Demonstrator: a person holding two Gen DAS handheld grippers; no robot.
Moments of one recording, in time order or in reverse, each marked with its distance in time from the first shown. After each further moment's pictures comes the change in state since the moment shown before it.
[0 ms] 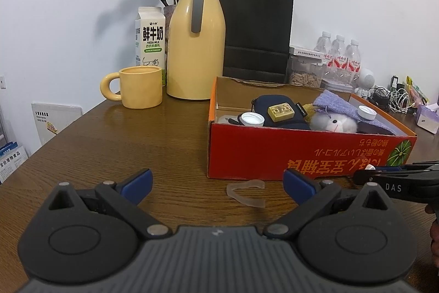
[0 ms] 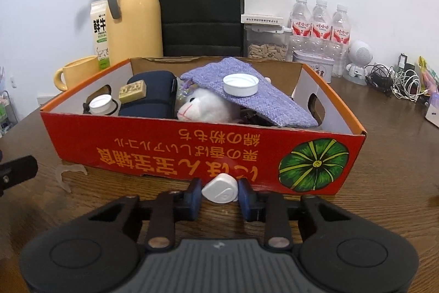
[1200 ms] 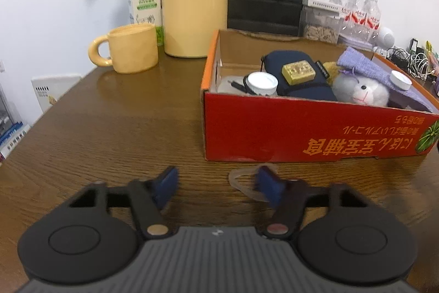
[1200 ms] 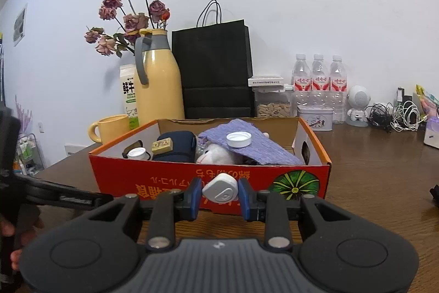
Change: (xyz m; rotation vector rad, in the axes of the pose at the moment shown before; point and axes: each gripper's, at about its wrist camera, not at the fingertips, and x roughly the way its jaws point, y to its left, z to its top) left arm 0.059 -0.010 0.009 0.030 0.219 0.053; right arm -0.070 -0.019 -0.021 0.023 -0.281 0.105
